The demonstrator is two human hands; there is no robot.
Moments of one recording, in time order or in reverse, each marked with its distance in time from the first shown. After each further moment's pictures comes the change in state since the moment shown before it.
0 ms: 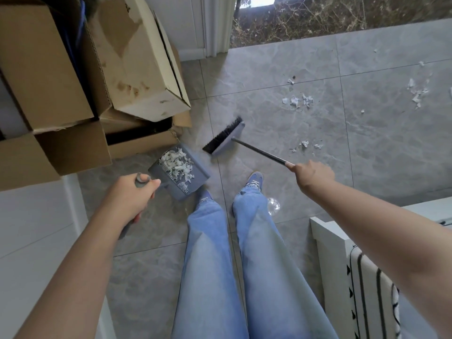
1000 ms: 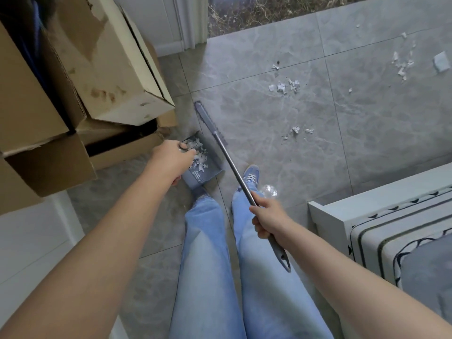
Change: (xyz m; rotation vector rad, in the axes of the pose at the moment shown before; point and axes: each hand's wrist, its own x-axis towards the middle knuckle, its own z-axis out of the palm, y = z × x) left_hand 0.057 0.101 0.061 0.328 -0.095 0.157; right_hand -0.082 -0.091 0.046 1.680 -0.487 0.285
